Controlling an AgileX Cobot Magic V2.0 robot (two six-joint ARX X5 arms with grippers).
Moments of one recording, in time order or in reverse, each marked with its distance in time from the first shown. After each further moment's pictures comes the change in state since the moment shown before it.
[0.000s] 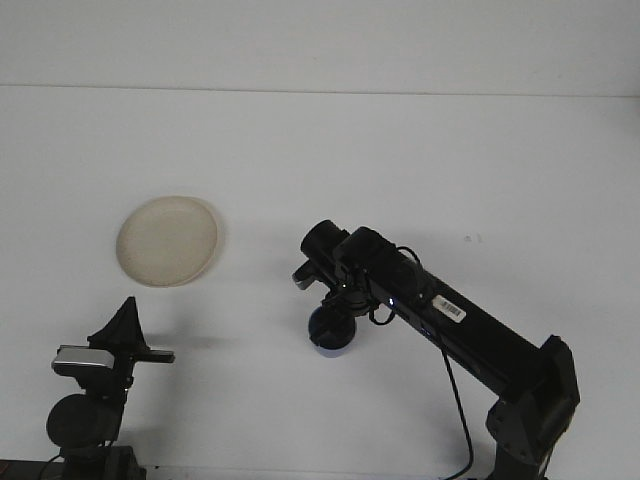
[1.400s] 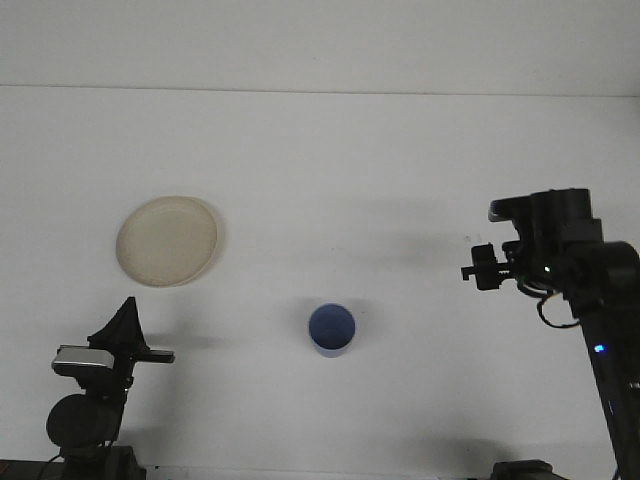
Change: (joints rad) left arm 0.000 0.000 0.000 0.000 0.000 0.000; right arm -0.689 -0.586 -0.181 0.102 0.002 -0.027
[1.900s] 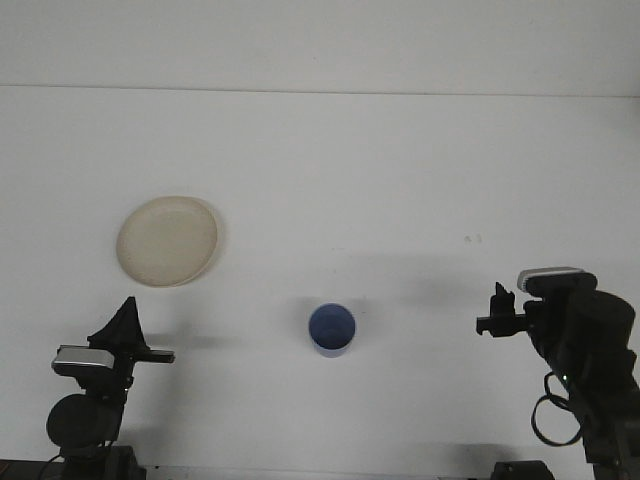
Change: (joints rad) left arm 0.000 0.000 0.000 0.000 0.000 0.000; right arm -0.035 -0.537 -0.531 0.454 0.000 0.013
